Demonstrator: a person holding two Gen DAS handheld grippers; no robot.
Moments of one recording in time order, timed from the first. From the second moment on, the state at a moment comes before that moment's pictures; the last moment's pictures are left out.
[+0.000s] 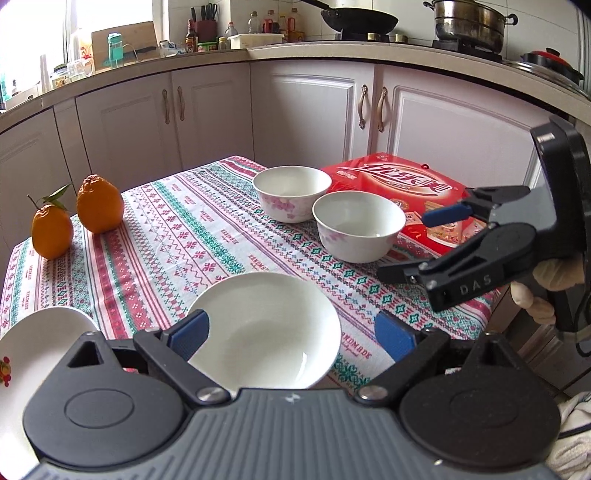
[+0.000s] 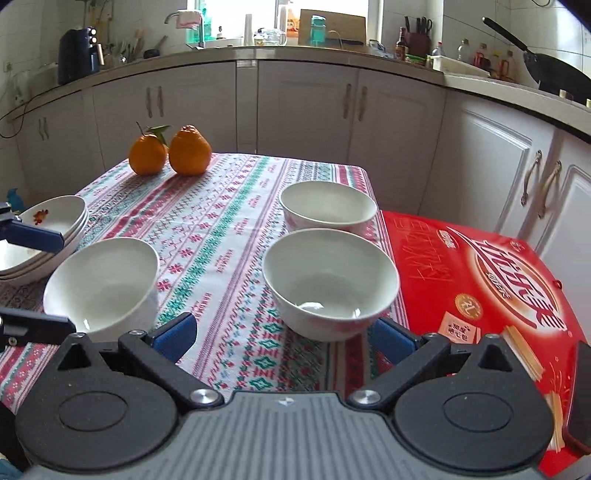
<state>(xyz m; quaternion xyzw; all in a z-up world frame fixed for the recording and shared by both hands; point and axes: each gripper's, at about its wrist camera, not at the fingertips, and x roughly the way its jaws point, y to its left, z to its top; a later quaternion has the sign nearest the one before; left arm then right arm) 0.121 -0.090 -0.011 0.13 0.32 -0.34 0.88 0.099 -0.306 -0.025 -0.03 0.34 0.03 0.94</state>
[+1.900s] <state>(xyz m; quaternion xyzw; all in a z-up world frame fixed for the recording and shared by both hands) 0.257 -0.240 -0.043 0.14 0.39 -0.43 0.80 0.137 -0.351 -0.042 -0.08 0.33 0.11 0.93</state>
